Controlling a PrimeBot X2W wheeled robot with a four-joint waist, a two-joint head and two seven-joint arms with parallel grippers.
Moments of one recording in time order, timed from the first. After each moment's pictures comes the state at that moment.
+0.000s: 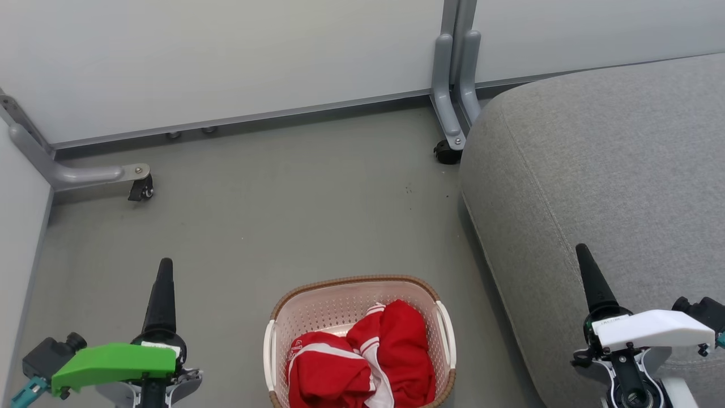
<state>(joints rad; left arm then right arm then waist) -0.04 0.04 0.06 0.18 -1.24 -0.11 0.01 -0.04 -0.04 -0.07 0.20 1.18 0.13 0.01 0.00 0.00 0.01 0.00</state>
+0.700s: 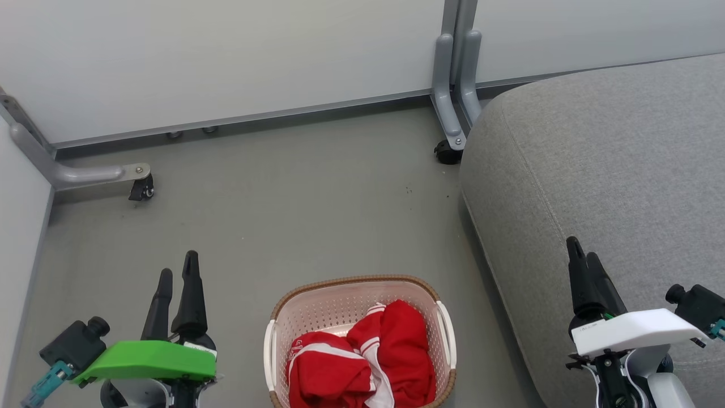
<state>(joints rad) -0.02 0.04 -0.03 0.09 -0.88 -0.07 -0.07 -0.02 -0.04 -0.03 0.12 0.85 0.13 -0.07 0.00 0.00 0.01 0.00</state>
